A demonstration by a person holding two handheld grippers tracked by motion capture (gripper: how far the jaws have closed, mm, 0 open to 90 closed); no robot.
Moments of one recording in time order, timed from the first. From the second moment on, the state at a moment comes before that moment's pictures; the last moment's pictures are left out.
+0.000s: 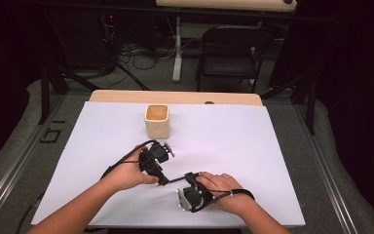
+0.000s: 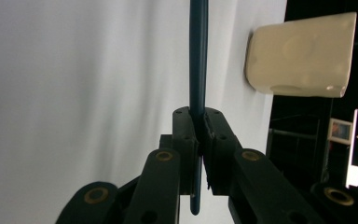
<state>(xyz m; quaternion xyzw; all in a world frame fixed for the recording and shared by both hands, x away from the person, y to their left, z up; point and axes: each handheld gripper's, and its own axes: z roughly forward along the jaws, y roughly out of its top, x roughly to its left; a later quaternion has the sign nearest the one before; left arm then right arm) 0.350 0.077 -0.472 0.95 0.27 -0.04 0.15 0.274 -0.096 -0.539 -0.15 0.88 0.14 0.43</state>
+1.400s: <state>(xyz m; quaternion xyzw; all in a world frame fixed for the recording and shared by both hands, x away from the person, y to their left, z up) 0.346 0.123 -0.478 0.87 0.35 -0.03 0.35 0.296 -0.118 -0.522 0.14 0.90 0.30 0.27</state>
